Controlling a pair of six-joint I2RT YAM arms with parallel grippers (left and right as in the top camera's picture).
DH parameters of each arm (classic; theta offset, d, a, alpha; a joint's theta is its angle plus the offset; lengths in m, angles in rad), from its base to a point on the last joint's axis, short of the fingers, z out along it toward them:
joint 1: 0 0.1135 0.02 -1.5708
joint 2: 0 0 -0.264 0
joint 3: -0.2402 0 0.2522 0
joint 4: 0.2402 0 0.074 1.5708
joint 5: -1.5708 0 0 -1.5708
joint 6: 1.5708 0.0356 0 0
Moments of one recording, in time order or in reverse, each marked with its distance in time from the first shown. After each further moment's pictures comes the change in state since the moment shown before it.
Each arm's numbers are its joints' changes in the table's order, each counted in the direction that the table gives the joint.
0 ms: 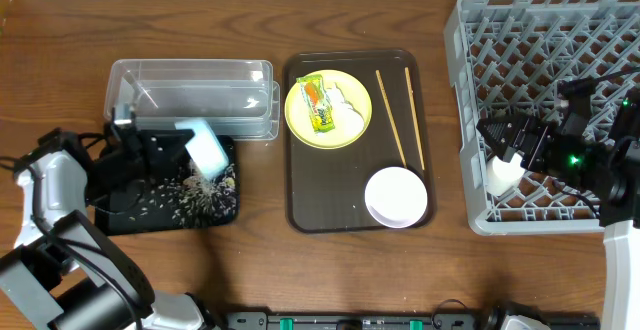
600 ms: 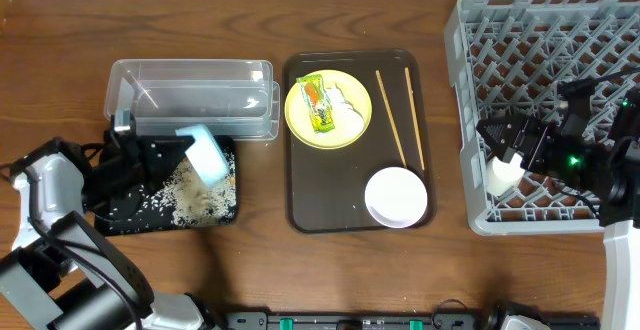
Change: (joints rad) left arm 0.017 0.000 0.001 0.124 0.023 0.121; right arm 0.000 0.000 0.000 0.007 0.000 0.000
